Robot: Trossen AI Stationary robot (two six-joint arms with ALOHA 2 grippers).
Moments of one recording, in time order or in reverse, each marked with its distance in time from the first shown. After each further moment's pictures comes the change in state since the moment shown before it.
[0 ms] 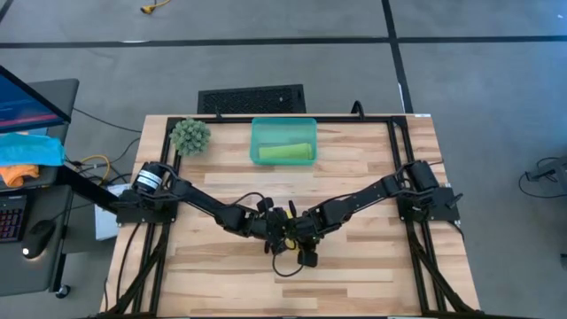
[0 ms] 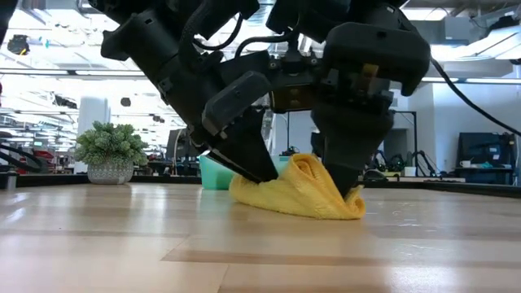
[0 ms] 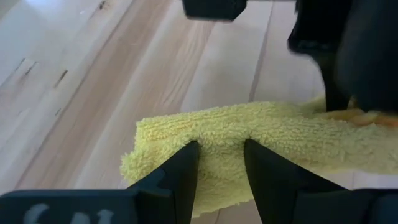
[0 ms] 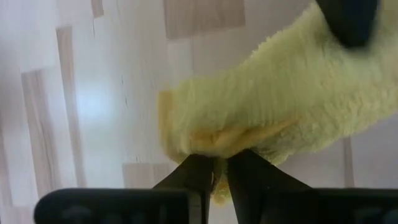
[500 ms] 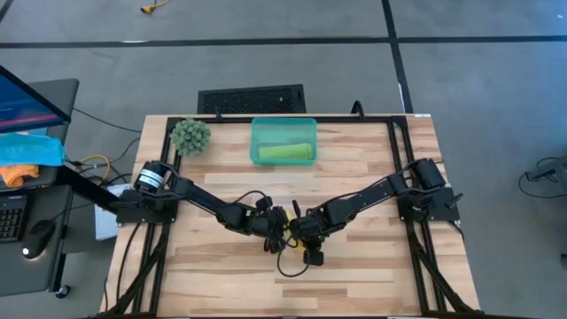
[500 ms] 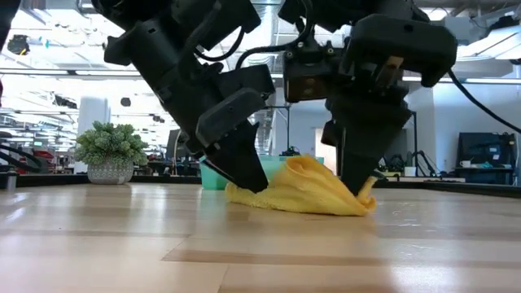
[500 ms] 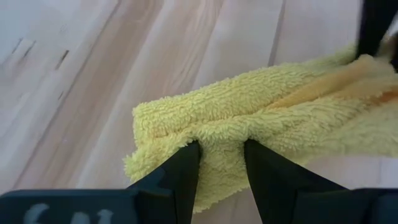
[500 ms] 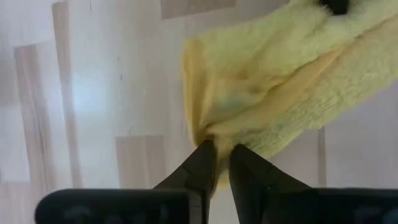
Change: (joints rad) left arm 0.034 0.003 -0.003 -0.040 0.023 0.016; right arm 0.010 -0.072 -0.009 -0.063 0.030 -0.034
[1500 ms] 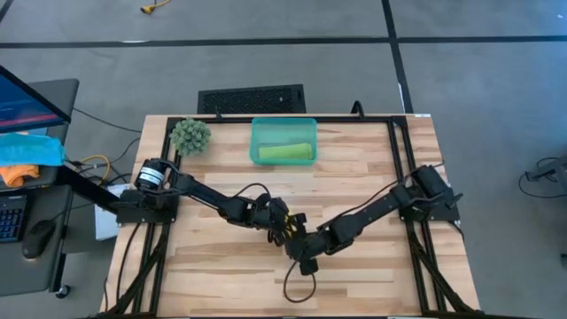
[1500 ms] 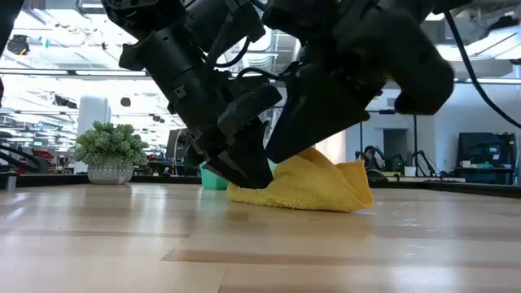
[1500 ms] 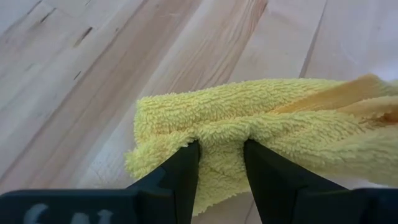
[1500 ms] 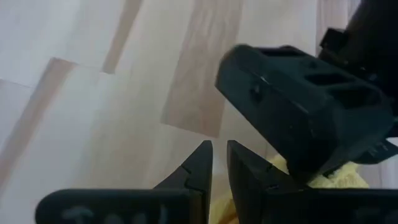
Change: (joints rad) left arm 0.042 -0.001 -0.002 0.020 0.078 -0.180; right arm 0.132 0.016 0.006 0.273 0.455 -0.388
